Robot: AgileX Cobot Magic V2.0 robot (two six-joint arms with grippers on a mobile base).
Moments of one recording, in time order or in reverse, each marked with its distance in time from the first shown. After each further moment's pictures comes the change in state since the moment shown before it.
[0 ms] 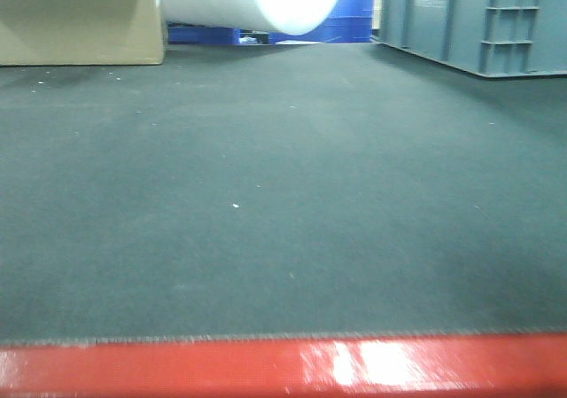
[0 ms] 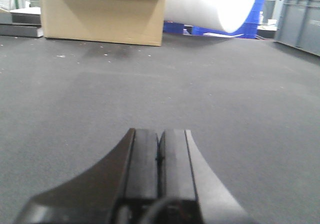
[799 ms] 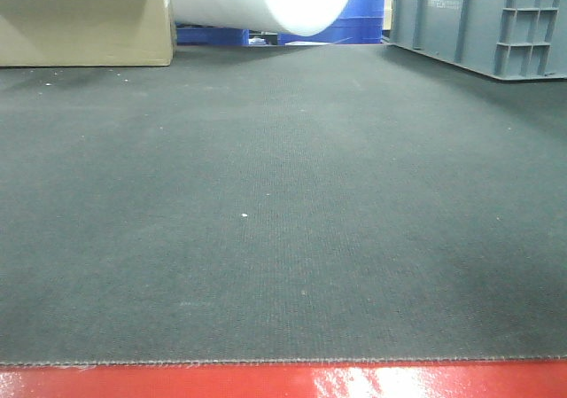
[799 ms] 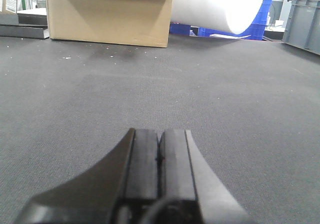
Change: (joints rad) left arm 0.002 0.000 0.000 0.000 0.000 0.000; right arm 0.000 0.000 0.000 0.000 0.000 0.000
